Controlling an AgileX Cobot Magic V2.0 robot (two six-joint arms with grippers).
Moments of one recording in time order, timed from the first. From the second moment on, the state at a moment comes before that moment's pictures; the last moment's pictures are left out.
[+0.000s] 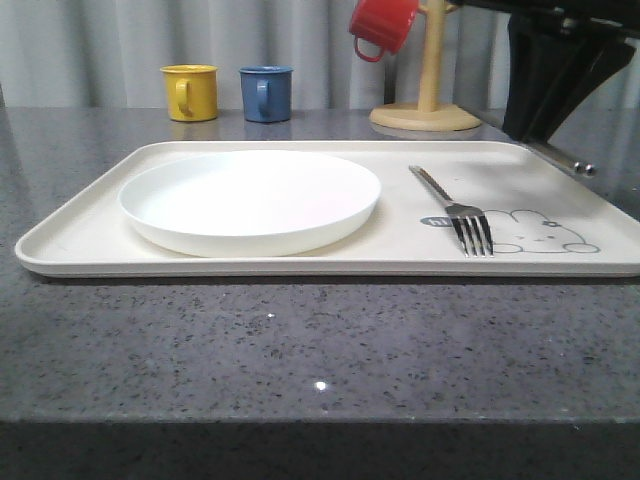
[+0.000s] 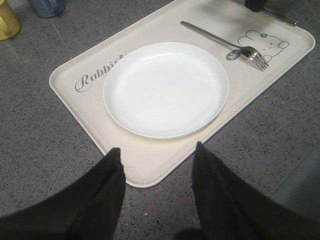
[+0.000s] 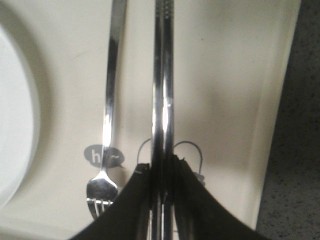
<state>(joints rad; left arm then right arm) -0.52 0.69 -0.85 -0.14 0.80 0.29 0.27 1.65 -1.45 0.16 1.14 0.23</state>
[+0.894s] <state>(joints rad) -0.52 0.69 -0.85 -0.14 0.80 0.29 0.27 1.68 -1.45 0.17 1.14 0.22</state>
